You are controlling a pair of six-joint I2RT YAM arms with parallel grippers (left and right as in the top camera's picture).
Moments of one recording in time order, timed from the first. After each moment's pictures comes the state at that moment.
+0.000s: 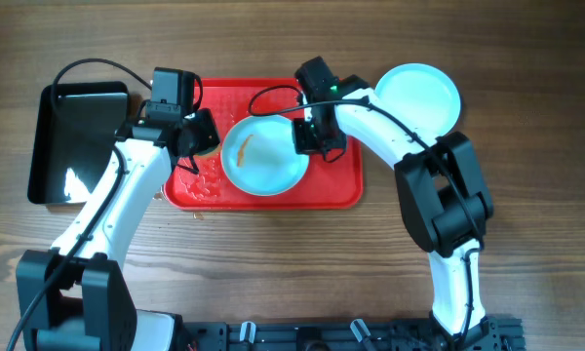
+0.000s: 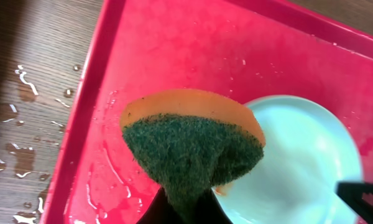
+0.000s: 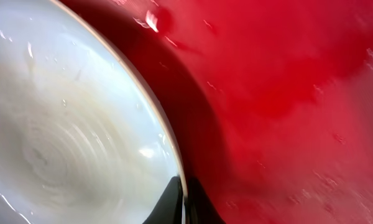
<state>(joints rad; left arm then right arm) -0.15 1.59 1.12 -0.62 -0.02 -0.44 0.51 2.20 1.62 -0.79 -0.21 0.38</state>
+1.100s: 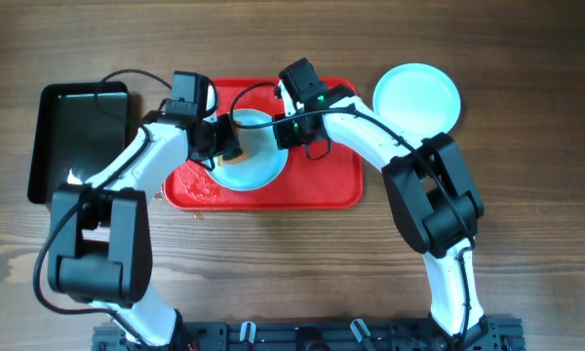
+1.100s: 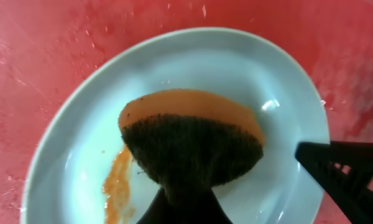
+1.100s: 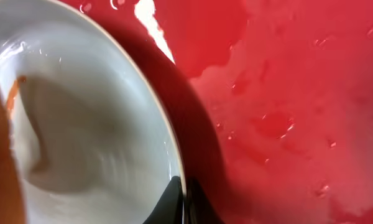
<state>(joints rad) -0.15 1.83 1.12 -0.47 0.23 -0.42 0.55 2.23 1.60 -0.58 -0.25 0.32</state>
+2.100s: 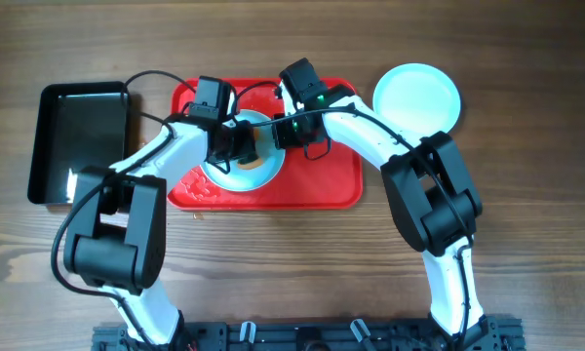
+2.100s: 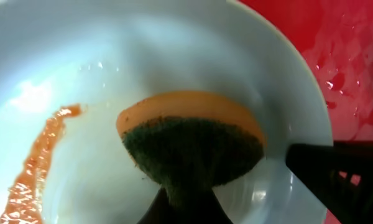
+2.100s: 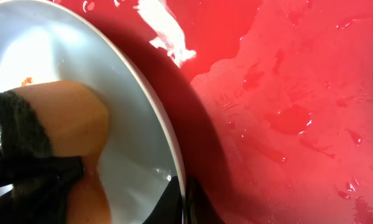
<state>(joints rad) -0.23 1.92 1.13 -0.41 0.21 -0.42 0.55 2.24 1.61 -0.58 -0.29 0.36</state>
